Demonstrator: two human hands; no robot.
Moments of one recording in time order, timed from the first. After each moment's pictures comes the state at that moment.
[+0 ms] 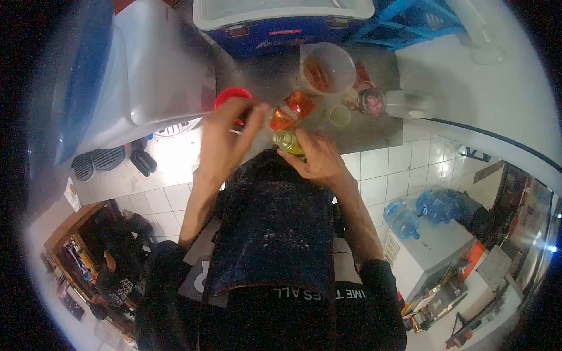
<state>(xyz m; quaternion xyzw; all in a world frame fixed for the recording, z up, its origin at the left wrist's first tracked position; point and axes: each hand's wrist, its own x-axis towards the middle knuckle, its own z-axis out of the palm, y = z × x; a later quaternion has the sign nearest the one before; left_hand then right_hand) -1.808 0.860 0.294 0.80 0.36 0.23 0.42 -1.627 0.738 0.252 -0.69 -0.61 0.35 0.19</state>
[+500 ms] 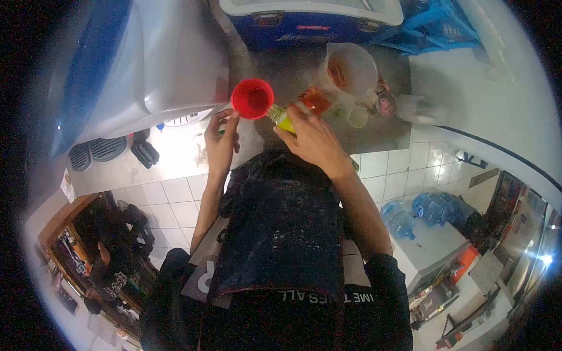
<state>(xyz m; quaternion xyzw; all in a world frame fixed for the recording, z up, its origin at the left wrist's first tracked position) -1.865 0.842 0.194 0.39 0.60 0.34 0.61 -1.658 0.788 0.228 -0.69 -0.65 0.29 0.14</state>
